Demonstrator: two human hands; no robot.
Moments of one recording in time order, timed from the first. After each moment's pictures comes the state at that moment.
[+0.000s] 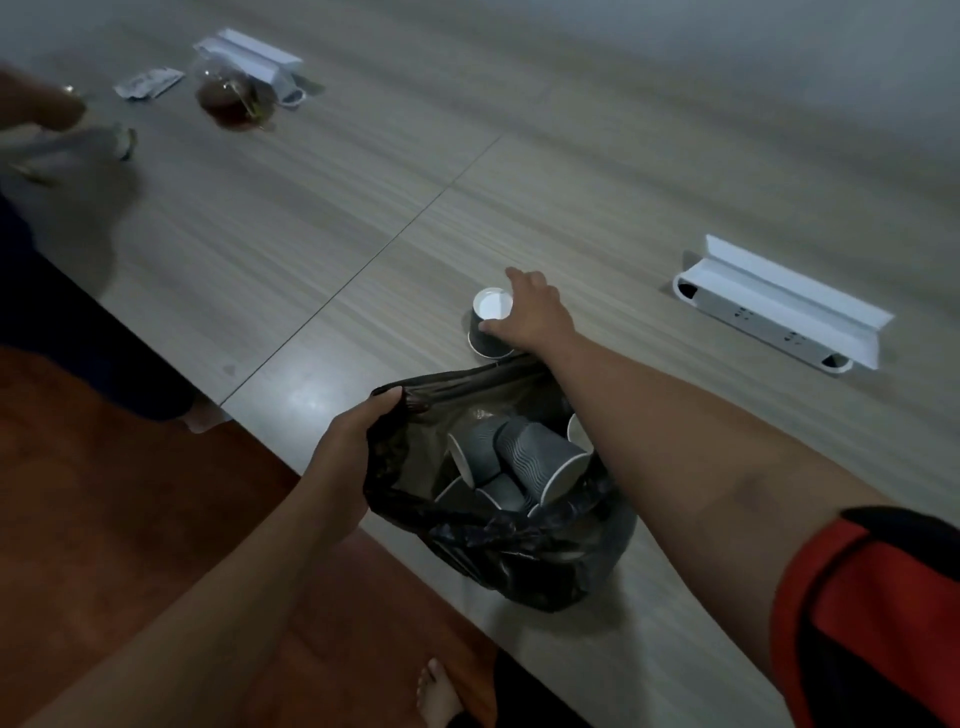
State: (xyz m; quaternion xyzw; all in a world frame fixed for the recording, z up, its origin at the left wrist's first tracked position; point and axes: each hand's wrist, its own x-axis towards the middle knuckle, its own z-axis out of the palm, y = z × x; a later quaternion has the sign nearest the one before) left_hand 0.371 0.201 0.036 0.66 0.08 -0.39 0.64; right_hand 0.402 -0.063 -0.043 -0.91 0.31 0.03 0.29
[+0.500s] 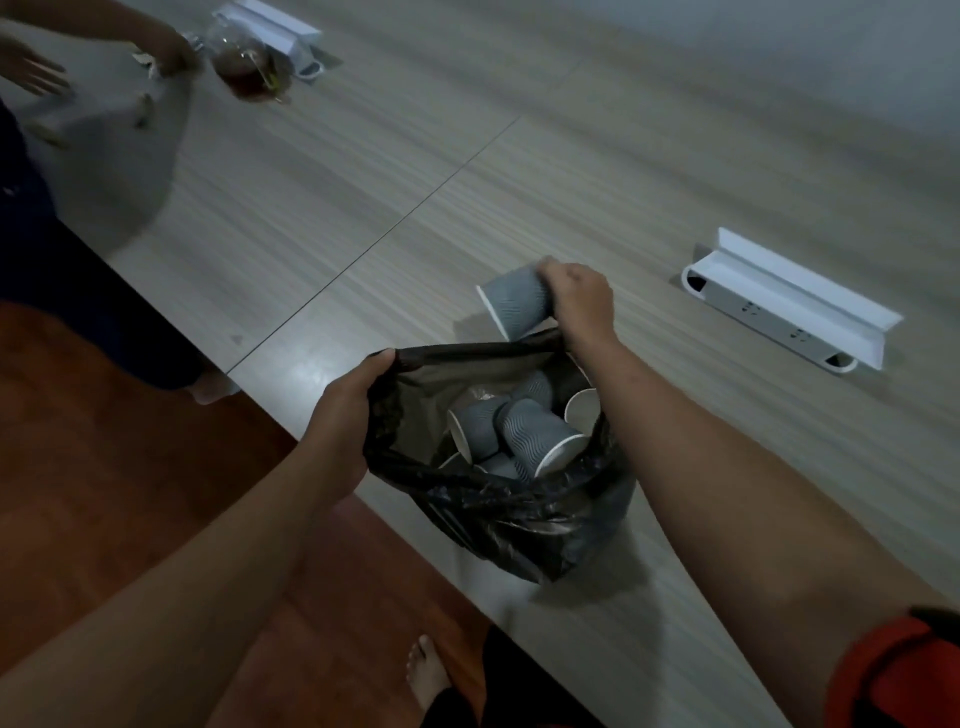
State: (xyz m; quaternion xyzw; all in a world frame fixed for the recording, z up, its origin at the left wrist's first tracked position) left_hand 0.371 0.197 0.042 0.67 0.13 -0.34 0.65; right_hand 0.362 -0.062 -0.018 -0.71 0.40 -0.19 0.54
